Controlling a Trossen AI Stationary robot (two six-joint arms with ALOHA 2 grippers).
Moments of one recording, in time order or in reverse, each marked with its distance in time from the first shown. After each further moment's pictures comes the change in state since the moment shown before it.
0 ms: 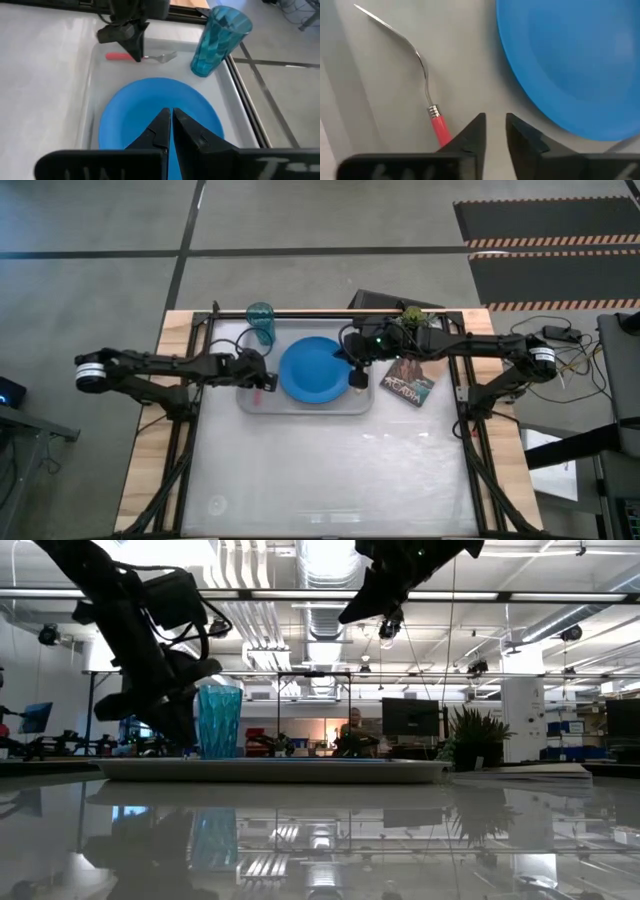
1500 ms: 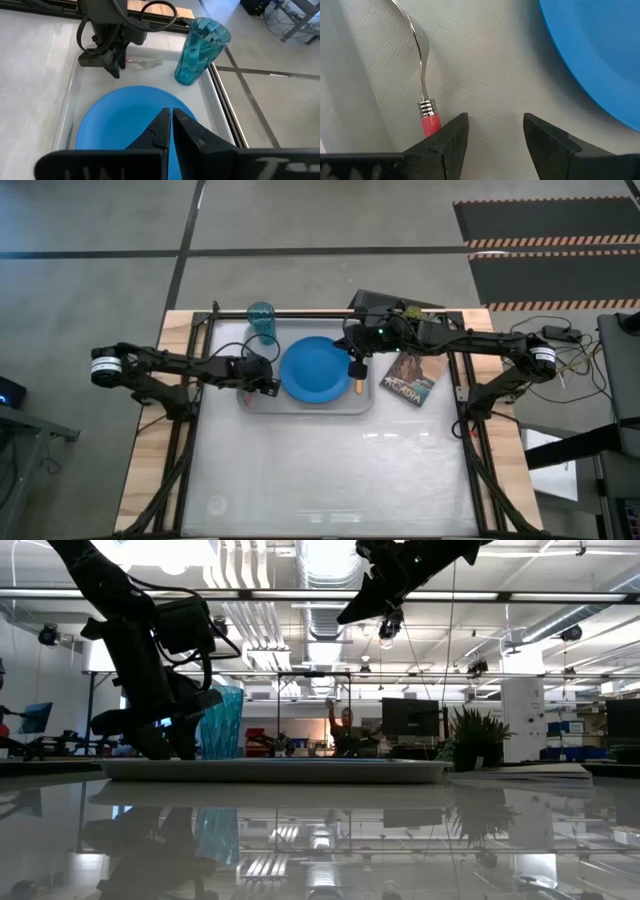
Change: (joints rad) left arm -0.001 0.154 -0.001 0.019 0.000 0.008; right arm -0.056 -0.002 -0.005 0.061 -0.008 -0.063
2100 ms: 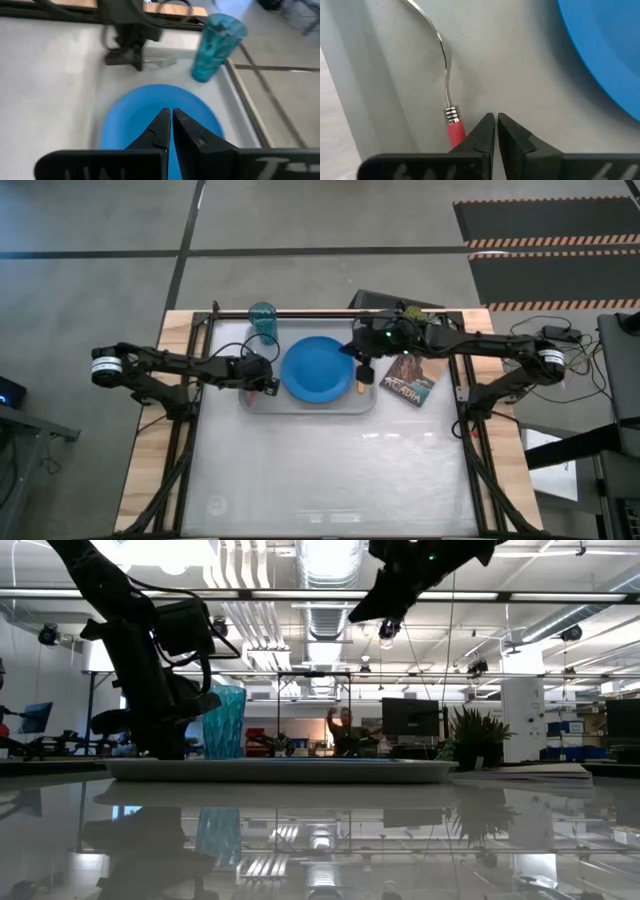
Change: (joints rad) left arm 0.000 0.001 -0.005 -0.001 -0.049 0.019; right arm 0.001 -0.063 -0.071 0.001 -0.053 0.051
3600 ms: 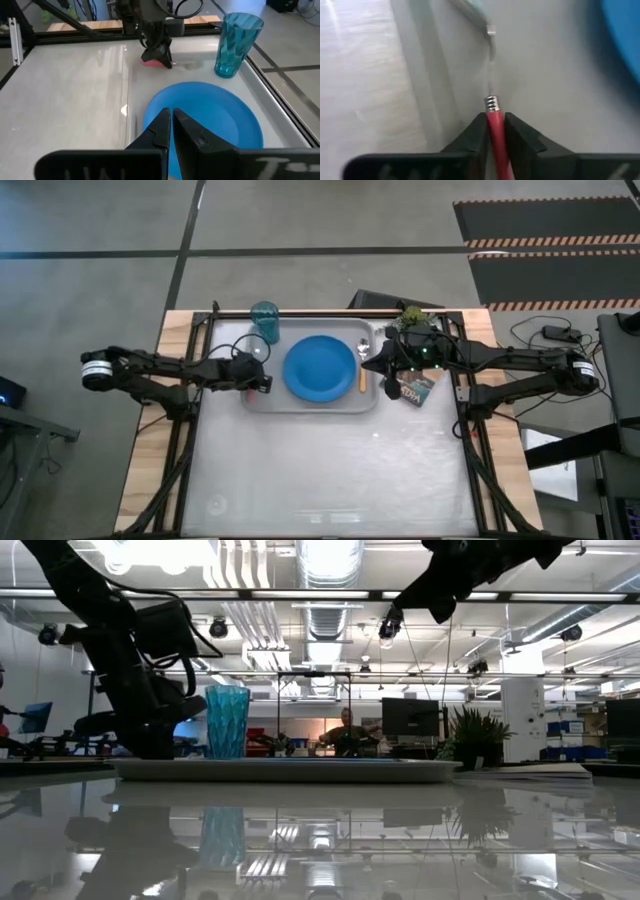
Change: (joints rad) left arm 0.015 -0.081 -0.103 0.035 -0.070 -0.028; right arm 0.051 -0.316 -0.308 0.096 -0.071 0.184
